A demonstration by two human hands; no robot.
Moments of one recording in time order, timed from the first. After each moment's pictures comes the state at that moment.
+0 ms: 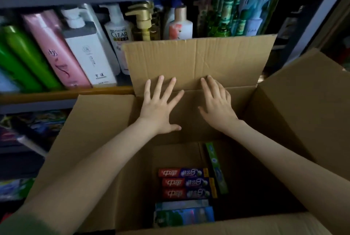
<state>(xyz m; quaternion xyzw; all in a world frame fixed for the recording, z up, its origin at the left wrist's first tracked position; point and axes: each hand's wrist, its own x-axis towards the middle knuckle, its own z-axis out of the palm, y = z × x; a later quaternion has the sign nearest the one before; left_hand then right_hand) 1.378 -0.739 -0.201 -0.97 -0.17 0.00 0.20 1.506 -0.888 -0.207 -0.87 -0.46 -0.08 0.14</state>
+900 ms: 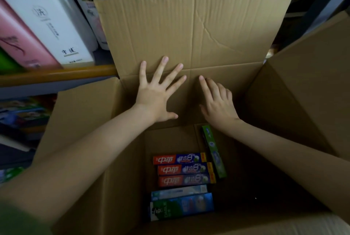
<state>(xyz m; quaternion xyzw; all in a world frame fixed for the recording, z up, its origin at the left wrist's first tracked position) 1.402 -0.727 -0.233 -0.97 -0.12 0.03 0.23 1.526 -0.895 -0.298 -0.86 -0.47 -0.17 0.07</state>
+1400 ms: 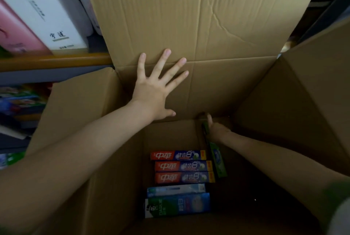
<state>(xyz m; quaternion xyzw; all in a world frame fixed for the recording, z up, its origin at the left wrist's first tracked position) 1.405 -0.728 -0.237 -0.96 -0.13 0.10 0.23 1.539 -0.898 -0.407 -0.88 -0.30 0.34 -0.11</state>
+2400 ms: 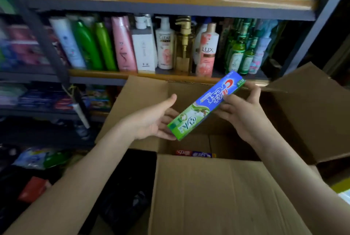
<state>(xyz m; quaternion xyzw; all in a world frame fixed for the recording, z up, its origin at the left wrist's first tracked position) 1.193 -0.825 -0.115 -0.61 -0.33 0.02 -0.72 1.342 -0.983 -0.104 -0.54 -0.20 0.30 0.76</state>
